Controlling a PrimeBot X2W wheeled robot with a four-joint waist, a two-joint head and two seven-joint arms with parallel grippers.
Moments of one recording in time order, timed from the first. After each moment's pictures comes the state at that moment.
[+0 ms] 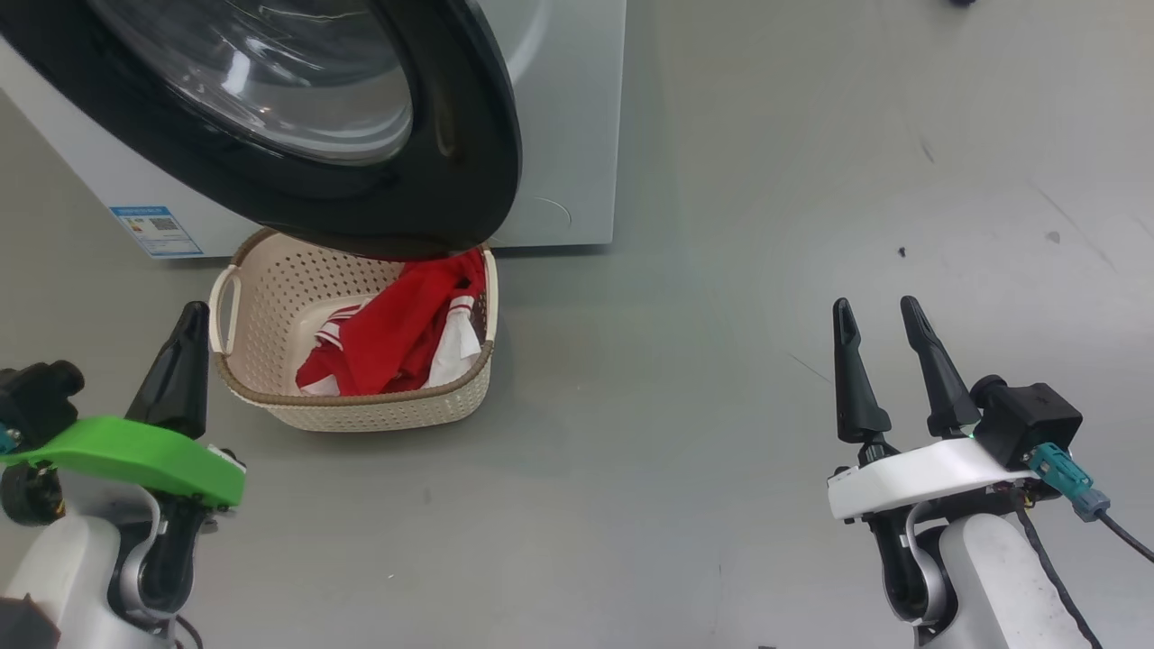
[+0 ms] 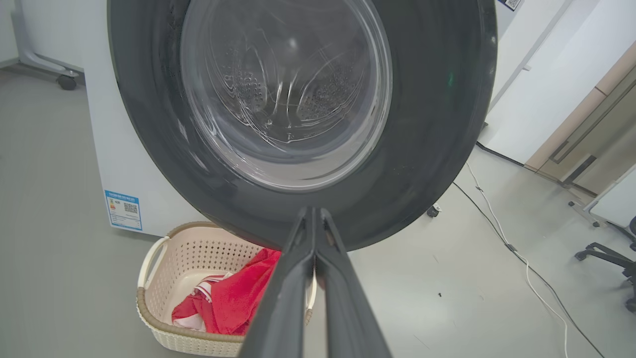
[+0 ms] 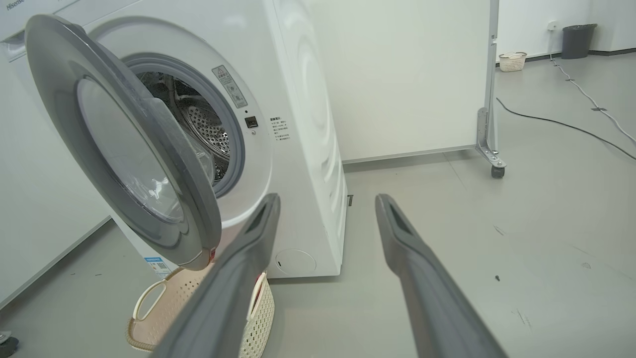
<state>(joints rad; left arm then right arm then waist) -0.31 0.30 -0.25 0.27 -0.93 -0.12 -0.08 -0.16 -0.06 0.22 0.15 0.43 0.08 -0.25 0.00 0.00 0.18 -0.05</state>
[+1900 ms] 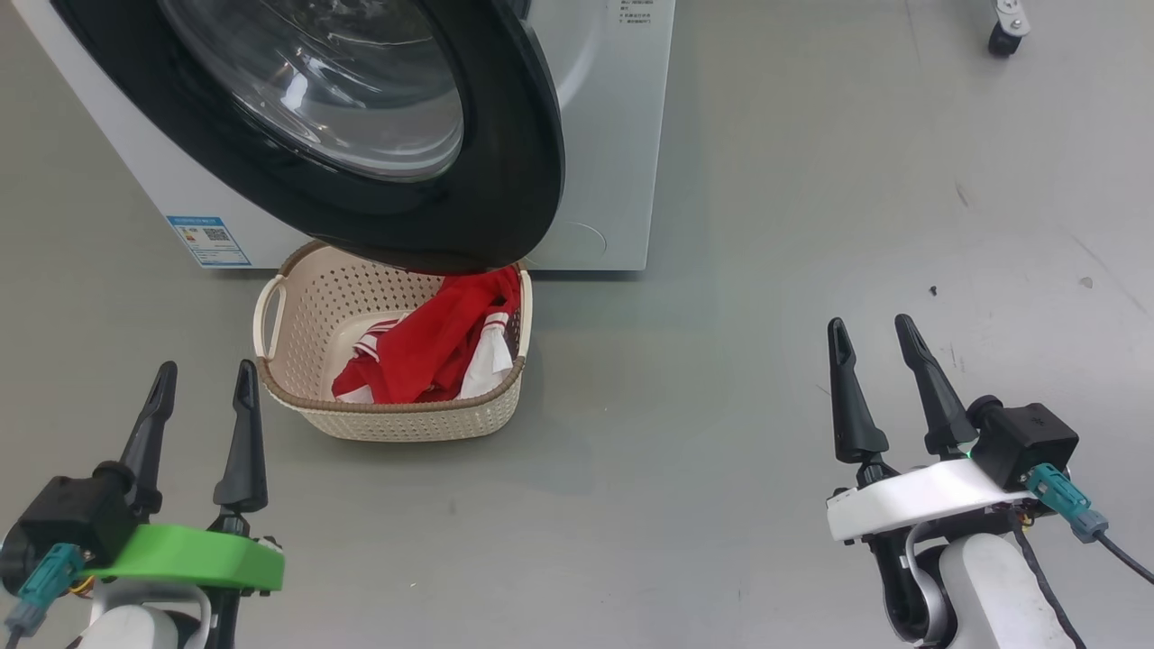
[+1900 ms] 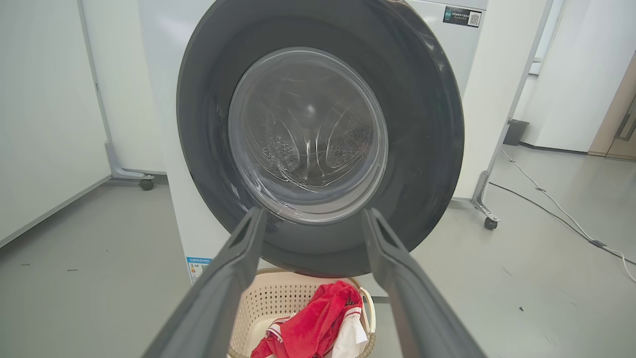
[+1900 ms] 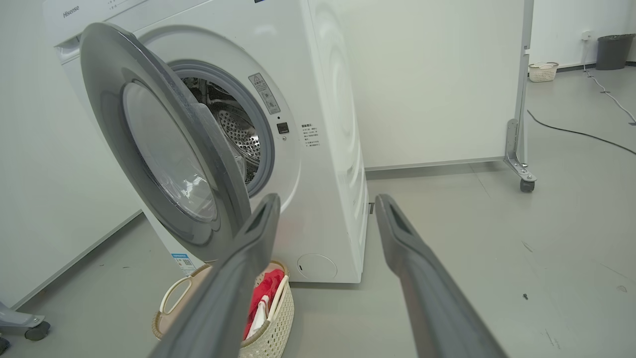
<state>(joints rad) -0.09 0.21 -0.14 0.09 -0.49 -0.03 -0.26 -0.11 -0.05 0.21 0.13 0.40 0.10 -0.25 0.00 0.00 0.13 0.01</state>
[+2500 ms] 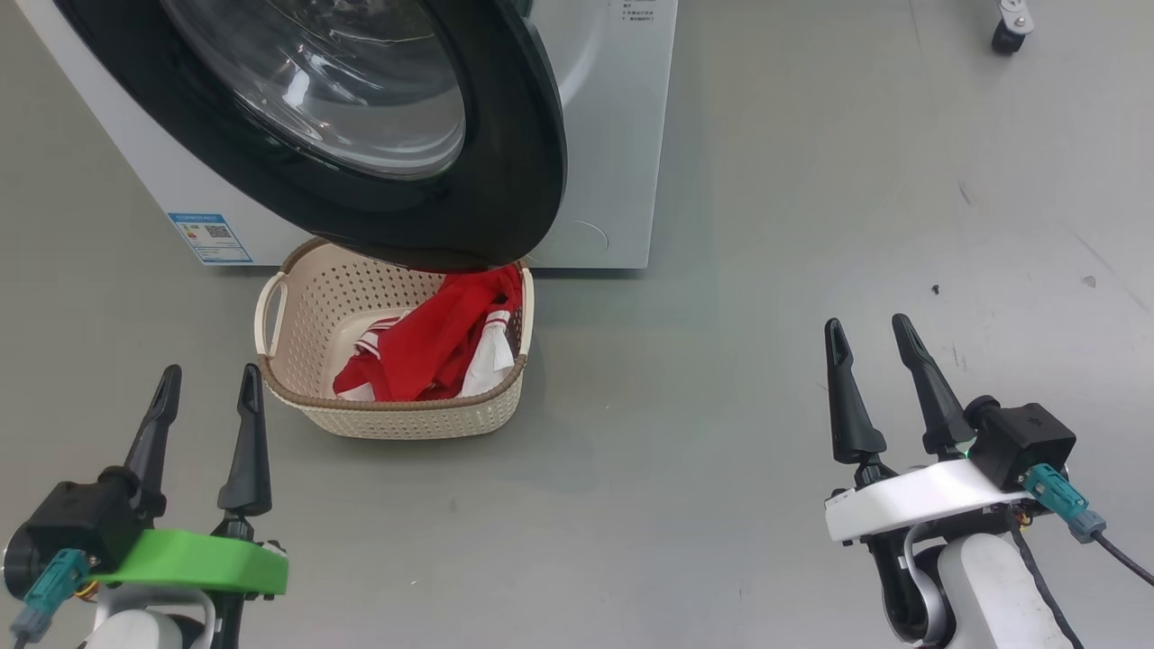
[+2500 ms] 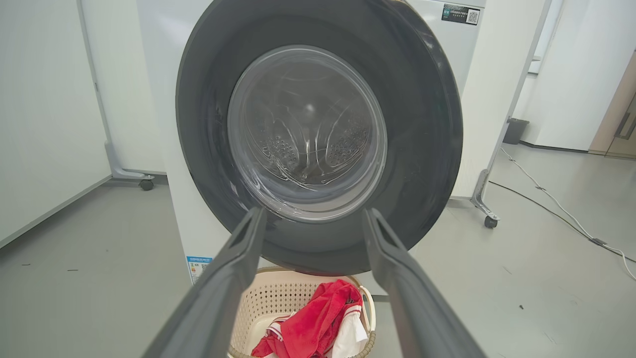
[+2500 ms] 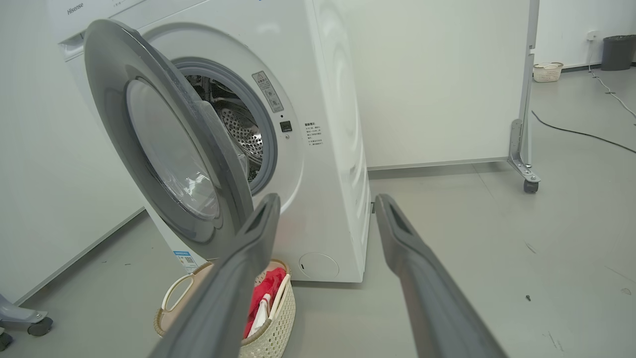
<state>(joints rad) -0.08 0.18 -0.11 0.09 -0.45 -0.06 -0.26 -0.11 -0.05 0.21 0.13 0.39 0.11 -0.25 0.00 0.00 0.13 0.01</state>
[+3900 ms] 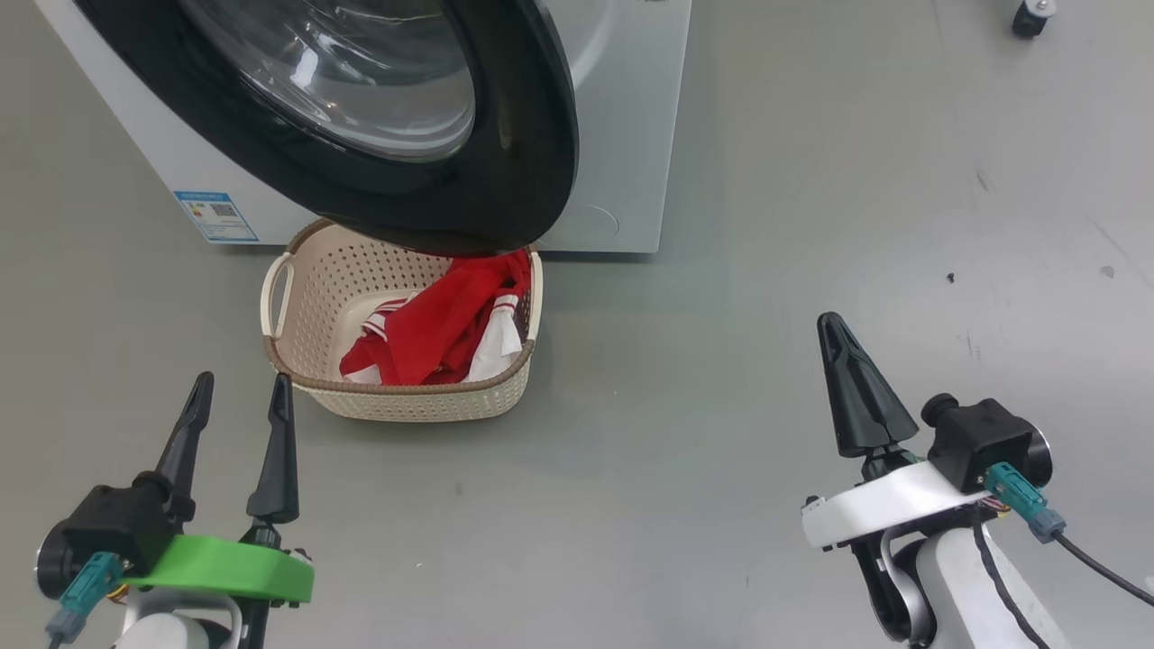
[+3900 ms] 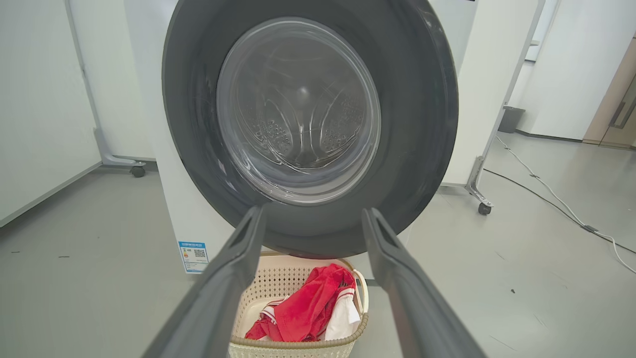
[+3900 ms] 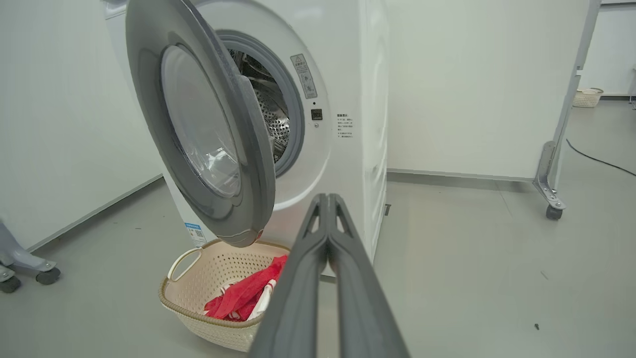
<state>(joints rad) -0.07 0.13 -0.10 0.11 -0.39 -0.10 -0.26 -0.12 -0.06 0.26 0.11 0.31 0.12 -0.25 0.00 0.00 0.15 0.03</state>
